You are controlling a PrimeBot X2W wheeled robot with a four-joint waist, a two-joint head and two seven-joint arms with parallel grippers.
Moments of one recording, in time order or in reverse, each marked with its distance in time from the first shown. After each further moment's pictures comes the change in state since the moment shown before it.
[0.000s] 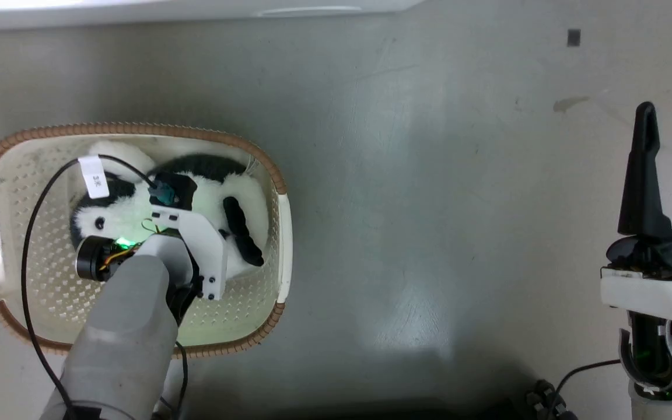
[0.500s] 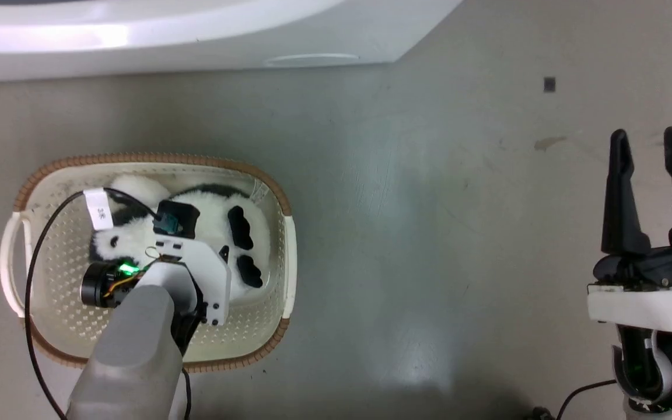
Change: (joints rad) left arm 0.132 -0.007 0.041 -0.141 0.043 0.022 -0.012; right arm 0.043 0.000 0.004 0.030 -0.044 0.000 0.031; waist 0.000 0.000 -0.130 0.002
